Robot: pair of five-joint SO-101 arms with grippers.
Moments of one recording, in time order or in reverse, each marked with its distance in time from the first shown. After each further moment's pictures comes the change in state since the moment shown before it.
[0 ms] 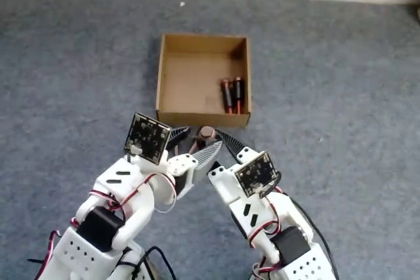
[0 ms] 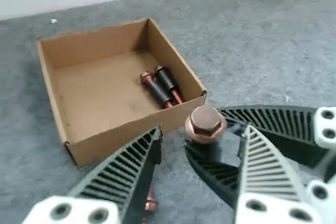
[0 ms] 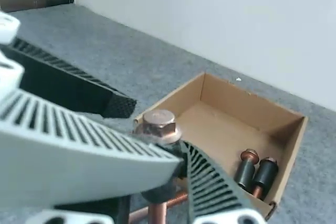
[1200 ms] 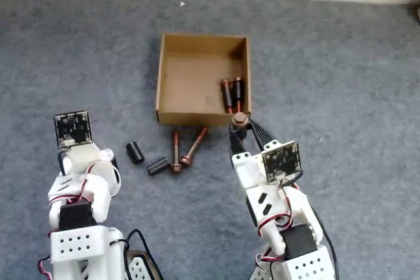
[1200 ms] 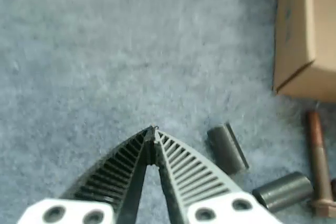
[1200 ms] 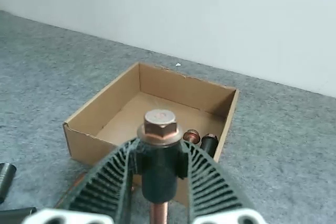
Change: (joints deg) left arm -43.5 0.5 15.3 1.8 -4.7; right arm 11.7 -0.1 0.0 1.1 -2.7
